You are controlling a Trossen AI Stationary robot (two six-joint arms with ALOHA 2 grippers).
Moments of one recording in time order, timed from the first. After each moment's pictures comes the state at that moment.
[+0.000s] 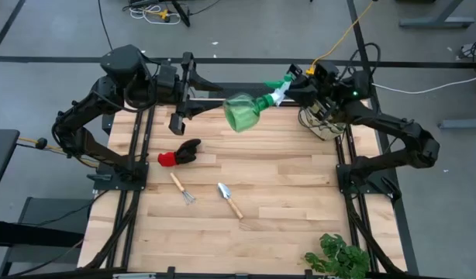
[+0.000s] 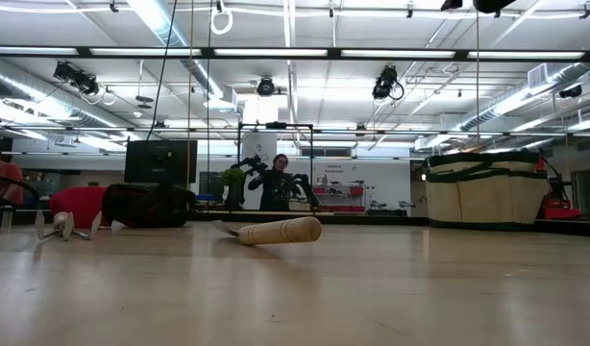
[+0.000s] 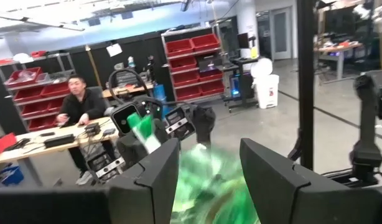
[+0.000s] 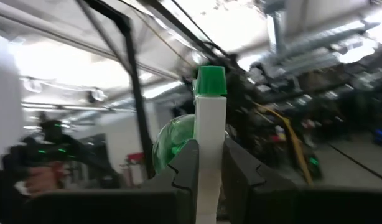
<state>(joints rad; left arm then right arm) 0.19 1.39 1.97 -0.48 0.26 0.16 -0.56 1.25 1.10 0.84 -0.80 0.72</state>
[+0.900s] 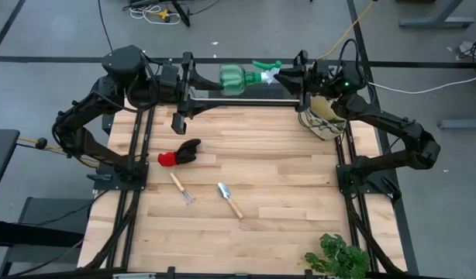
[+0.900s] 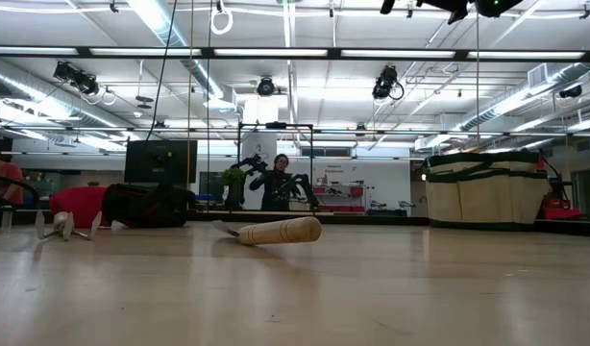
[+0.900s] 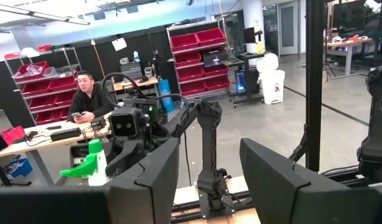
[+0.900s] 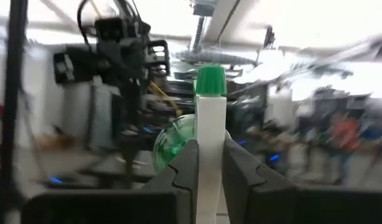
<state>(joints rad) 0.19 1.39 1.97 -0.50 0.24 0.17 -0.63 1.25 1.10 0.60 -0.60 0.11</state>
